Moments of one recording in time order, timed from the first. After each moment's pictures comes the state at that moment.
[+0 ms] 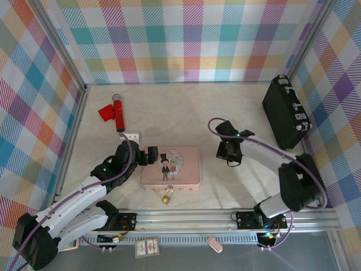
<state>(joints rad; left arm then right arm) -0.61 0.87 0.56 -0.32 -0.29 -0.44 0.51 1.43 0.90 -0.73 0.12 0.80</state>
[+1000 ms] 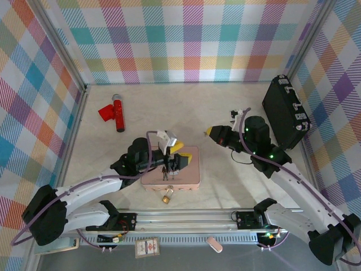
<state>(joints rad) -0.79 1.13 0.56 0.39 0.41 -0.26 0.53 0.93 0.85 -0.25 -0.41 0.89</state>
